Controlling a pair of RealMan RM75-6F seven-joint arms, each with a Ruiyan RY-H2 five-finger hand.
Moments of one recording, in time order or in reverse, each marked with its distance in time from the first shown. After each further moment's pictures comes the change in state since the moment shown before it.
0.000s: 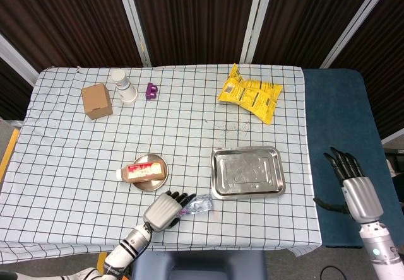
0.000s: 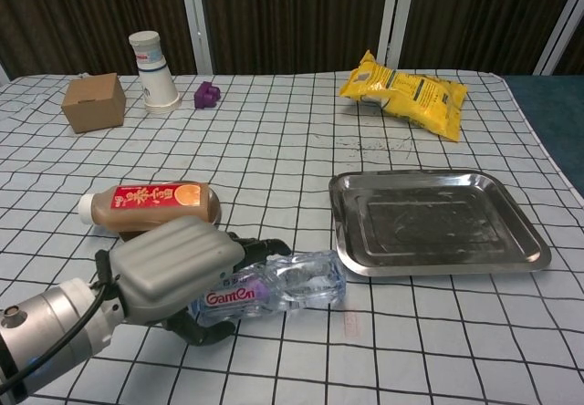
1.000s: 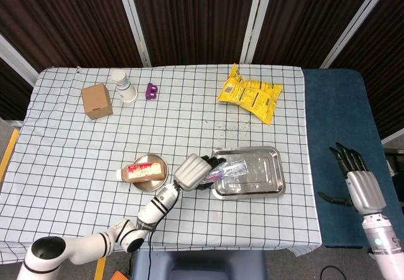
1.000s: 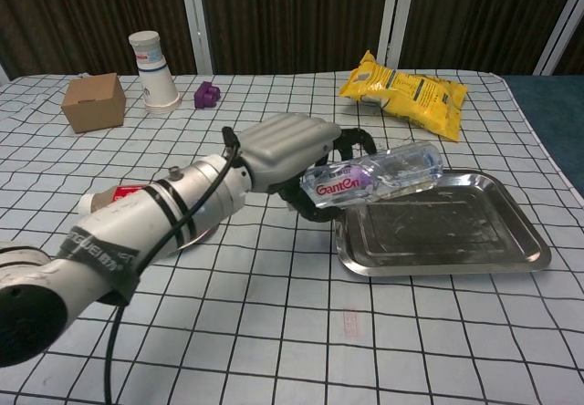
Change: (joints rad) left arm -0.401 -0.214 -0.235 0.464 0.056 -0.057 -0.485; right arm -0.011 0.022 0.094 0.008 0.054 -0.143 0.043
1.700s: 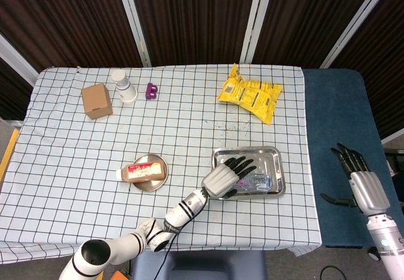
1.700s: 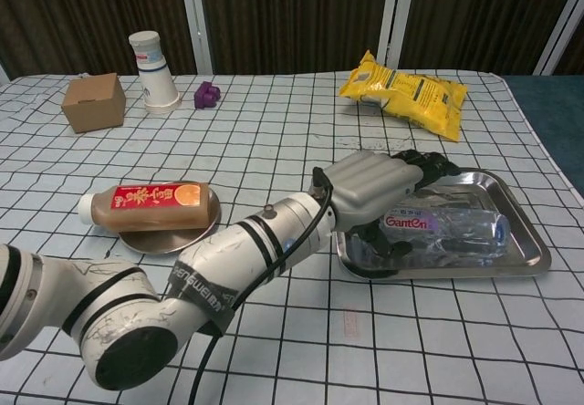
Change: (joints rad) left arm -0.196 -0.245 0.045 0.351 0.014 0.015 -0.190; right arm -0.014 0.034 0.007 0.013 -0.044 -0.021 0.090
